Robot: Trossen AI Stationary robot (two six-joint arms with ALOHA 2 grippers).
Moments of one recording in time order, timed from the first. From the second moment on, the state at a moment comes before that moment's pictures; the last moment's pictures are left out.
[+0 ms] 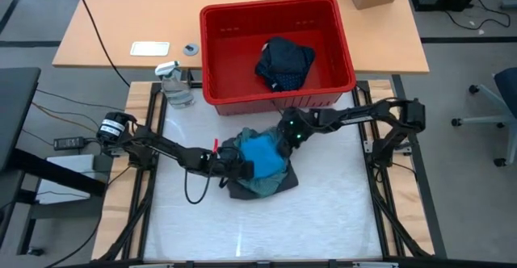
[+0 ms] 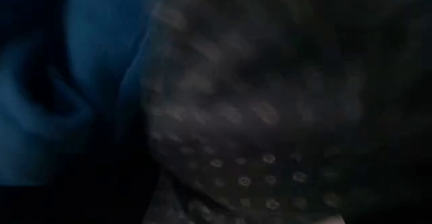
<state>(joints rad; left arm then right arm) -0.24 1.65 0.83 -0.02 -0.37 -1.50 -0.27 1.66 0.87 -0.14 -0.46 0.61</state>
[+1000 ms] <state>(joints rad) -0.21 1.90 0.83 0.39 -0.31 -1.33 -0.10 1.78 0.63 0.48 -0.27 1.16</state>
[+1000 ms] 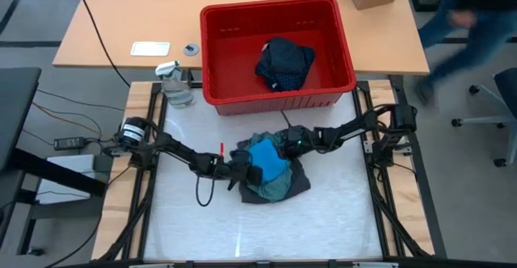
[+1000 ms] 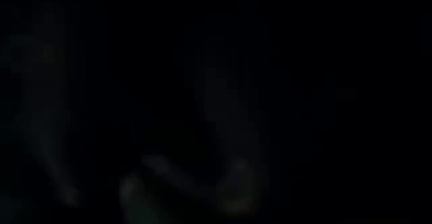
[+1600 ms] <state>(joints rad) -0.21 1.69 0.84 0.35 -0.34 -1.24 -0.12 1.61 0.63 0.53 -0.45 1.18</state>
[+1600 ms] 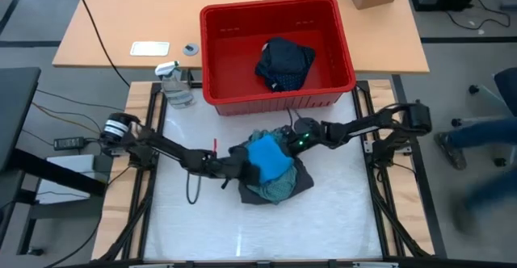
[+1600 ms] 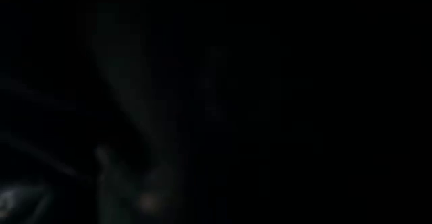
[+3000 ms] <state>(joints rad) 0.80 1.73 1.61 -0.49 0.16 -0.45 -0.81 2.05 1.78 0.02 -0.71 0.90</state>
